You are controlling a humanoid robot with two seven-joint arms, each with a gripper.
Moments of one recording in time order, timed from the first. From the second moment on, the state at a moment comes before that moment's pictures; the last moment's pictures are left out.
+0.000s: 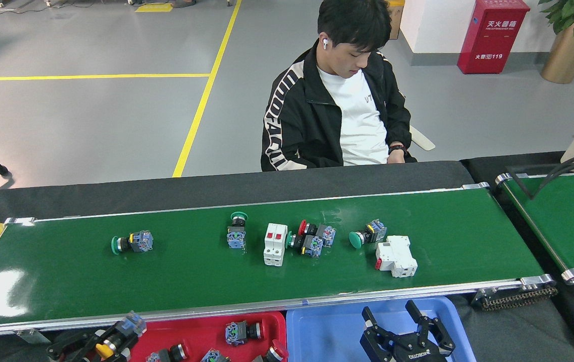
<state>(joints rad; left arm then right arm) 0.30 0.24 0.27 -1.70 -1.44 -0.78 -0.08 0.14 0.04 0.15 -1.69 1.27 -0.08 0.10</state>
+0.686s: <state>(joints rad) 0.05 0.10 0.51 -1.47 -1.45 -0.55 -0.19 -0.31 0.13 0.41 -1.19 1.33 0.33 0.10</state>
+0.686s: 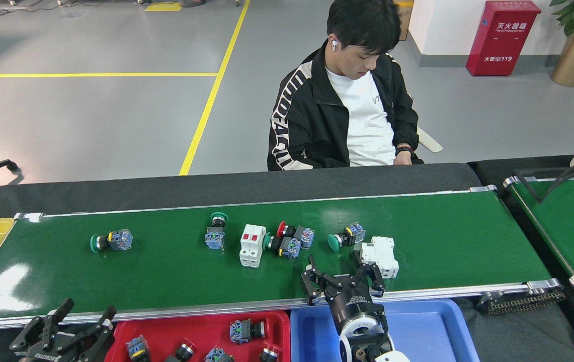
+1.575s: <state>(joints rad) -0.48 0.33 0.28 -0.69 -1.50 -0.26 -0.02 -0.51 0.14 0.45 -1.00 1.21 0.09 0.03</state>
